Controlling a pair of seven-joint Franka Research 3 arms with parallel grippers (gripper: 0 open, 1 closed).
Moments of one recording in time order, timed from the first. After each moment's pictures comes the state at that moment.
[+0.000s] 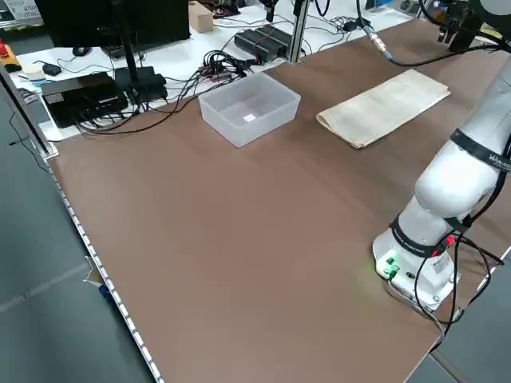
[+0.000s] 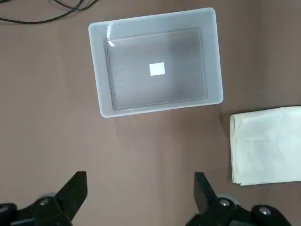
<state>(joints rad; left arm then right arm) -0.03 0.01 -0.01 -1.64 -0.02 1.73 0.06 -0.03 0.27 -0.08 -2.01 0.30 1.99 -0.26</state>
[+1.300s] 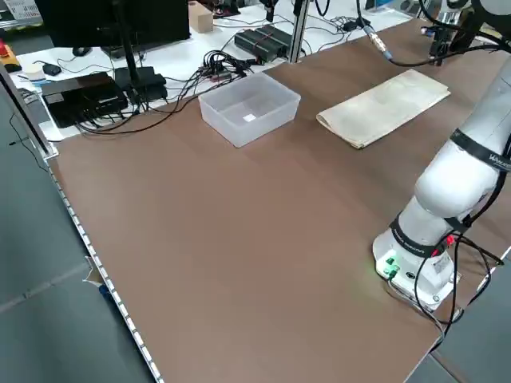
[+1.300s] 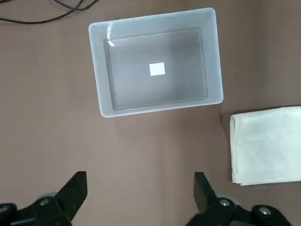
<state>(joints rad) -0.03 0.01 -0.01 -1.64 -0.02 1.72 0.06 0.04 0.43 -0.08 -2.03 0.37 2.06 -0.26</state>
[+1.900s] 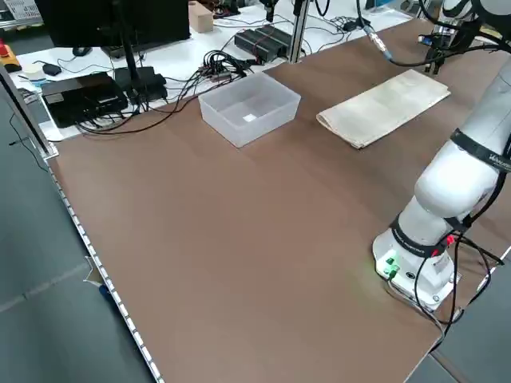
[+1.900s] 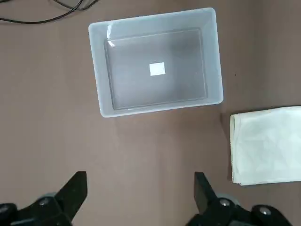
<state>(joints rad) -0.03 0.01 -0.01 -1.64 -0.02 1.72 0.06 0.04 0.48 -0.08 -2.06 0.46 2.13 -0.26</state>
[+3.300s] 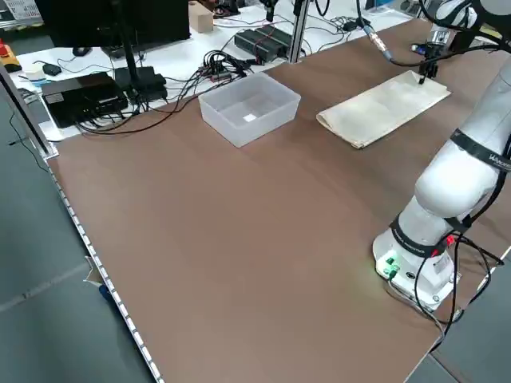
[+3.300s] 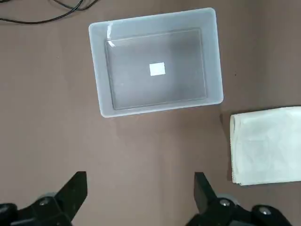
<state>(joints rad) -0.03 0.01 -0.01 -1.64 -0.02 1.72 0.06 0.11 0.54 -0.08 -2.06 0.55 2.18 -0.26</state>
